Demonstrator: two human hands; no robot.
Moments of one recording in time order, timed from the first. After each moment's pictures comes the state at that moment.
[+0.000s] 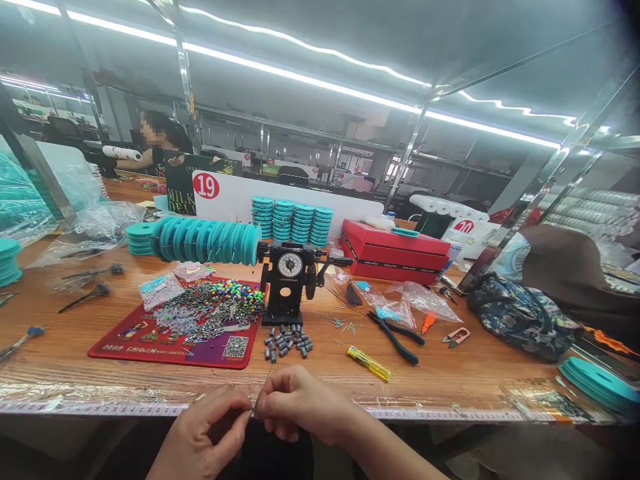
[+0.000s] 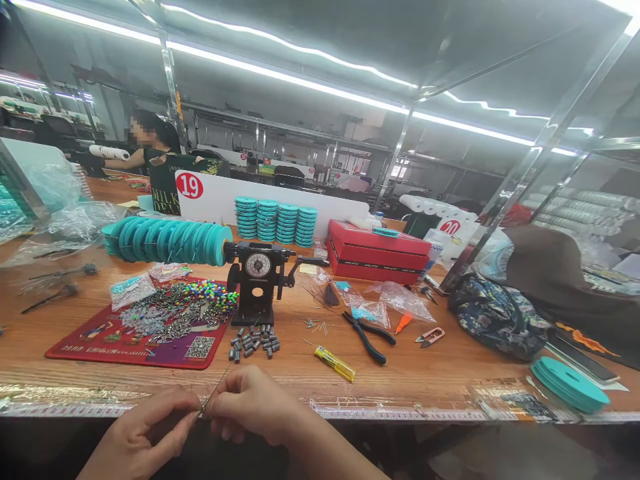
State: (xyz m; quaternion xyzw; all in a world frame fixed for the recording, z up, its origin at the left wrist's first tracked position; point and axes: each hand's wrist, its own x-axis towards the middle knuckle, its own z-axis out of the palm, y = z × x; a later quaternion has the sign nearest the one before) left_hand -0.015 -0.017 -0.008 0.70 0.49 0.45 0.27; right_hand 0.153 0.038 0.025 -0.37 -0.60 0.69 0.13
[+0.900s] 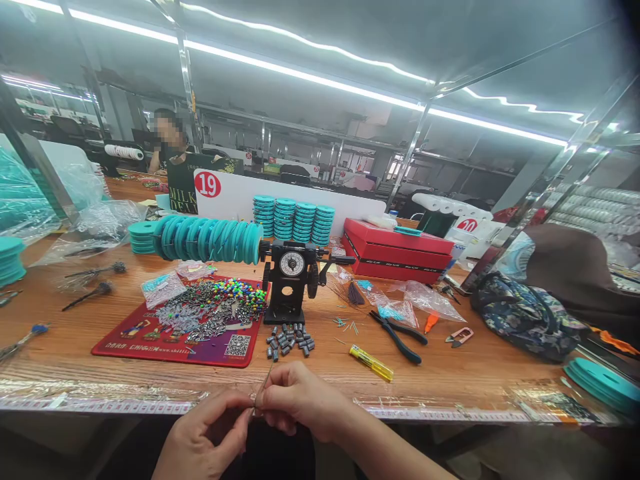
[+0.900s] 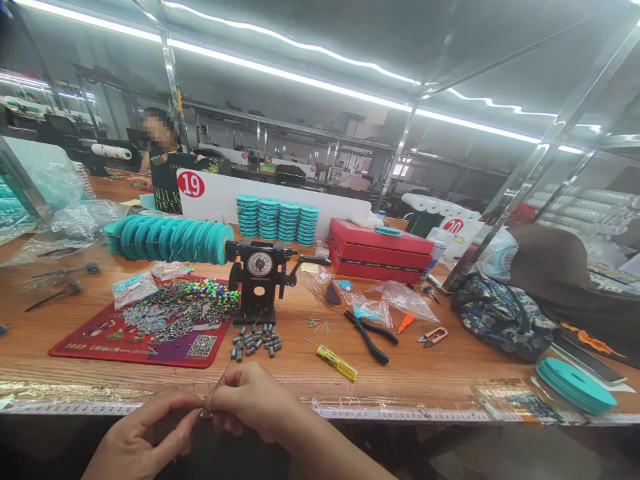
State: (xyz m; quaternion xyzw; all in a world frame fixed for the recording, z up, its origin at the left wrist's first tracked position) left_hand -0.014 -0.025 -0.014 0.64 0.54 0.46 0.30; right_hand 0.145 0.040 0.019 -0.41 -0.58 0.69 0.15
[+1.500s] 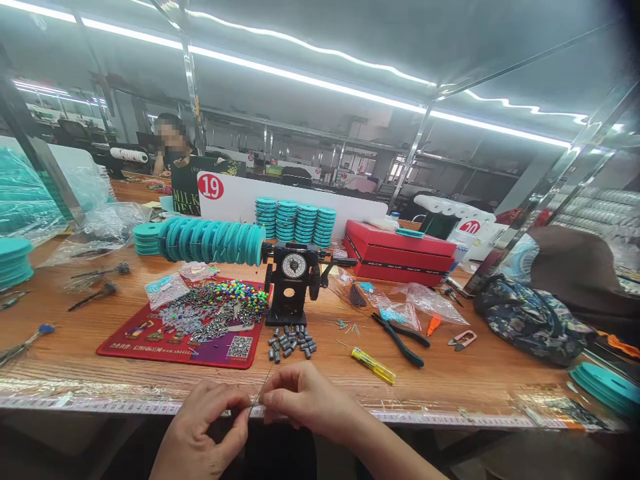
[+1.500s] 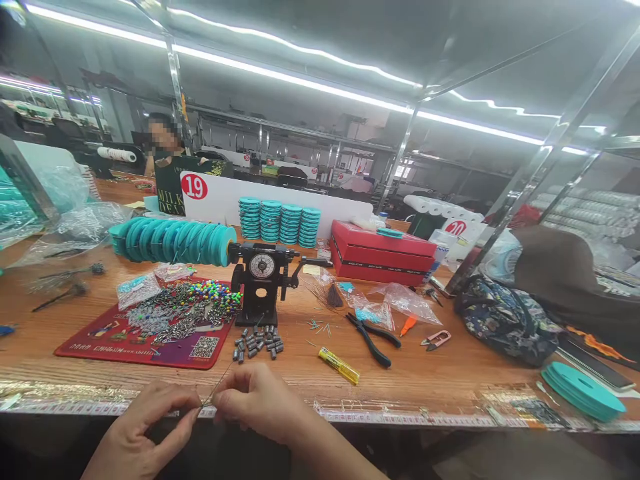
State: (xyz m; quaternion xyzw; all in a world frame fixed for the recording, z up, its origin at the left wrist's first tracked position) left_hand -0.022 -0.020 -0.014 0.72 0.55 0.42 0.10; right_hand 0.154 0.037 0.024 -0.38 -0.65 0.64 0.17
